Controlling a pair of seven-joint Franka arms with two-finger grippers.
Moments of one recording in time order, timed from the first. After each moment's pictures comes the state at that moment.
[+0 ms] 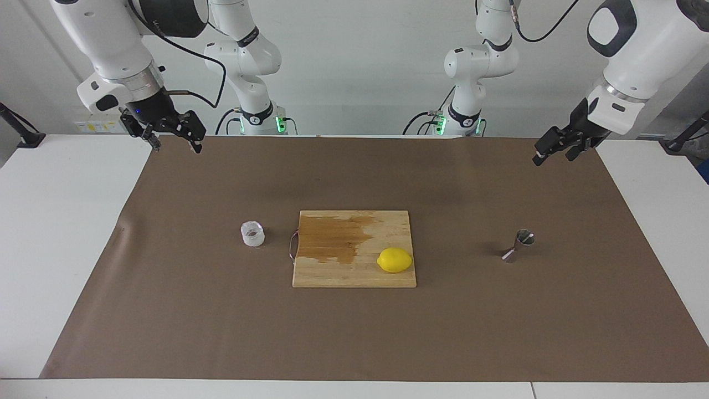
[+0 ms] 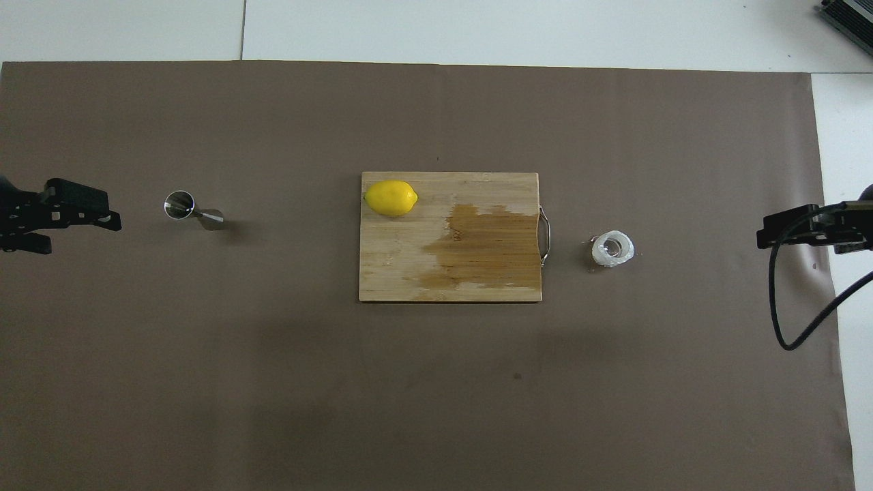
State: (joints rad) left arm 0.11 -0.01 -0.07 -1.67 -0.17 1.61 -0.26; right arm -0.02 -0.06 -0.02 -1.66 0.01 1.57 0.04
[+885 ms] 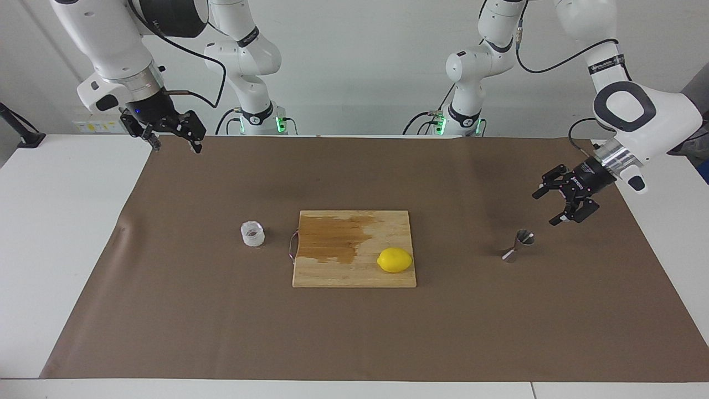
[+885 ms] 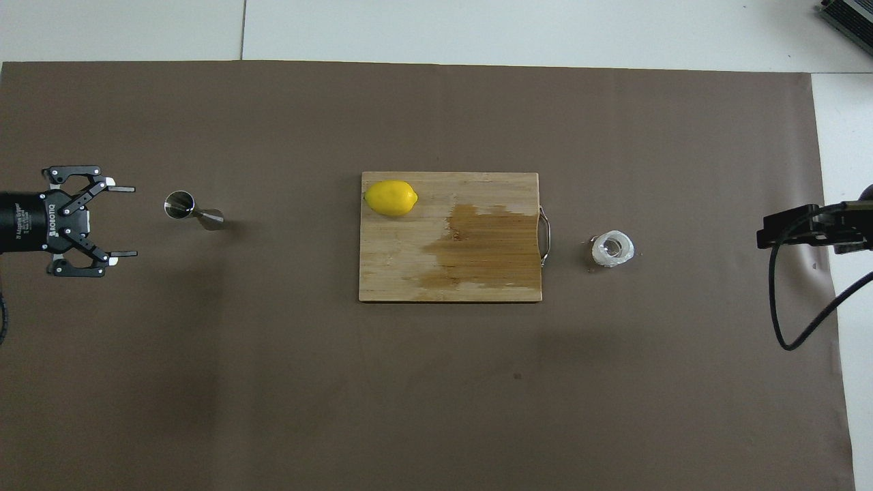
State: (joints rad) left arm 0.29 0.05 -0.07 -2.05 -0.82 2.03 -1.02; right arm -0.02 -0.06 -0.02 -1.66 0.01 1.57 0.04
